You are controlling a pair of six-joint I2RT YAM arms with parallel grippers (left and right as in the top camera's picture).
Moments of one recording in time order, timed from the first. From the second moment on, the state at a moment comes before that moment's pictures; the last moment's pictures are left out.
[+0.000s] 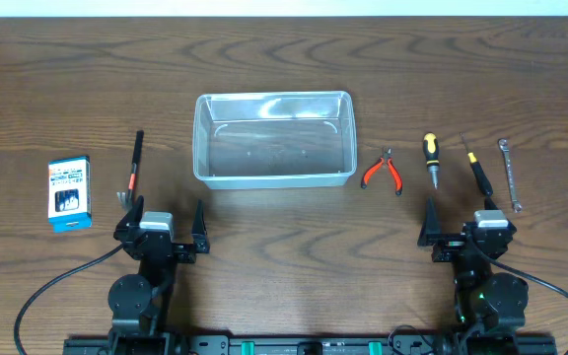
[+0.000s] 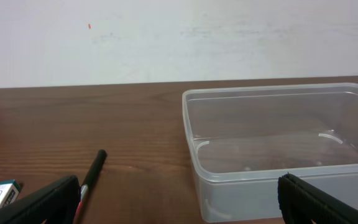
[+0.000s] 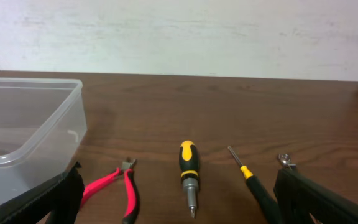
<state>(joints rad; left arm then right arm) -0.05 0.00 0.03 -0.12 0.04 0.01 0.03 0.01 0.04 -0.15 0.01 0.01</state>
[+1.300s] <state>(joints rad) -0.05 0.70 0.82 -0.96 -0.01 -0.23 0.06 1.47 1.51 -1.36 -0.11 -0.06</state>
